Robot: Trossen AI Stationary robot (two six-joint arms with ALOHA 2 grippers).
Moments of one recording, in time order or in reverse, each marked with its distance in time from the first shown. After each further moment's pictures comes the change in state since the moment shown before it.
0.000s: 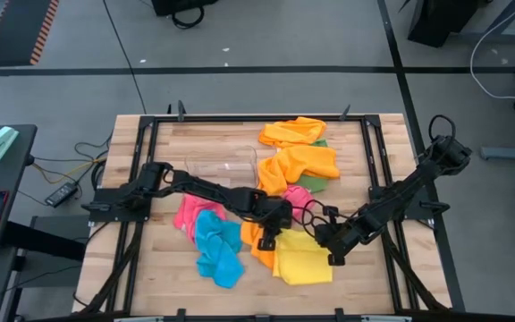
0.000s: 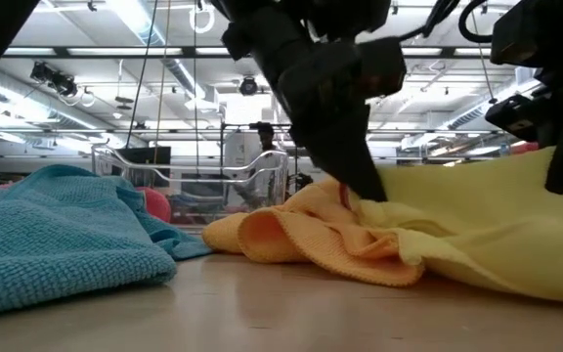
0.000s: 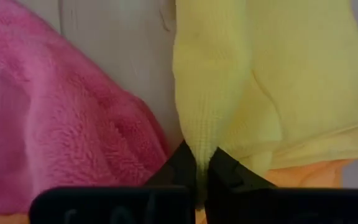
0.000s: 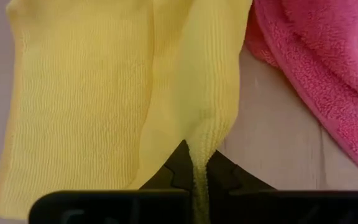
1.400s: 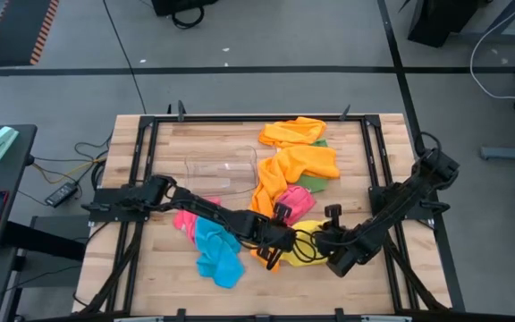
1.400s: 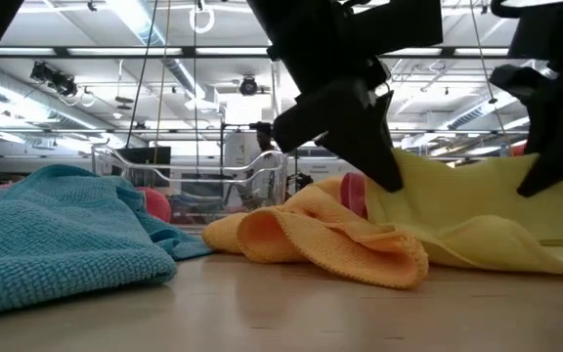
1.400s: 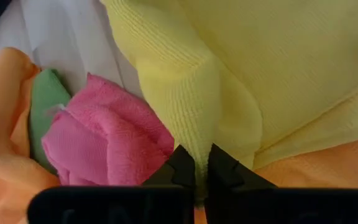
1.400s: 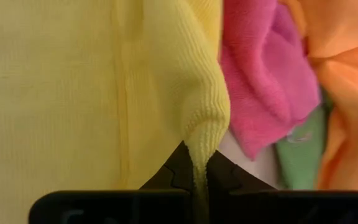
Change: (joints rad) left arm -0.153 0.071 0.143 -0.098 -0.511 0.337; right arm 0.114 0.209 0.168 -0.349 0.365 -0.005
